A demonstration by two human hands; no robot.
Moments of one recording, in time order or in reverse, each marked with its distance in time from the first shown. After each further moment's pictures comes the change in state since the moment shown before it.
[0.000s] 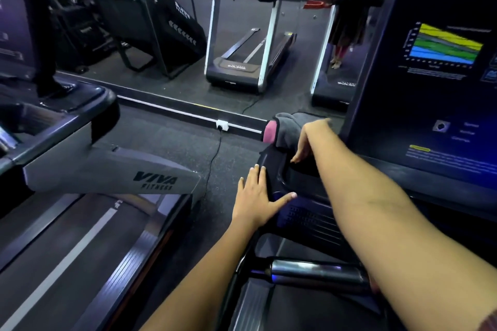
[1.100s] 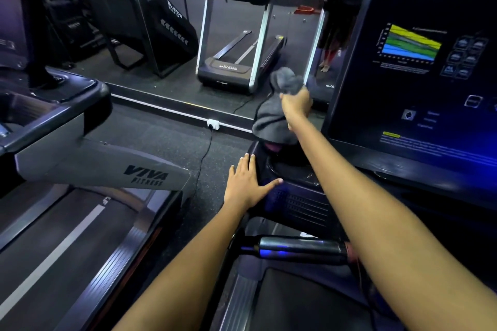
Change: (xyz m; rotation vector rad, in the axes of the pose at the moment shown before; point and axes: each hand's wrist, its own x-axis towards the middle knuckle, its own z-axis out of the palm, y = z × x) left_hand -0.001 0.001 0.002 0.046 0.014 0.010; right_hand -0.044 -0.015 -0.003 0.926 0.603 -0.446
